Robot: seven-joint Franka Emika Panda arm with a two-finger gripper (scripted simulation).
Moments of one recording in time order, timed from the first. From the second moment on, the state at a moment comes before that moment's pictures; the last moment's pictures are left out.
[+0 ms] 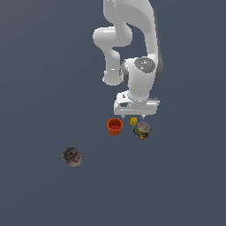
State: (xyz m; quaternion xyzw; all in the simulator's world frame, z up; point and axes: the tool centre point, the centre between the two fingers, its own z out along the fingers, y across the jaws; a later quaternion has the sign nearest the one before) arm -0.050 0.104 0.130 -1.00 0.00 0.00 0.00
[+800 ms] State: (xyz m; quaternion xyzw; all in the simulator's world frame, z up) arm -0.095 0.128 0.073 -1.00 0.01 0.00 0.00
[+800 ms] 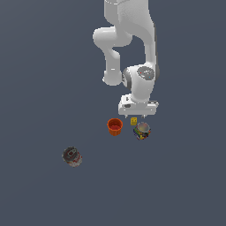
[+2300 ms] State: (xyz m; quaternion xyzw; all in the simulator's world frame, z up) arm -0.096 0.131 0.029 -1.00 0.01 0.00 0.00
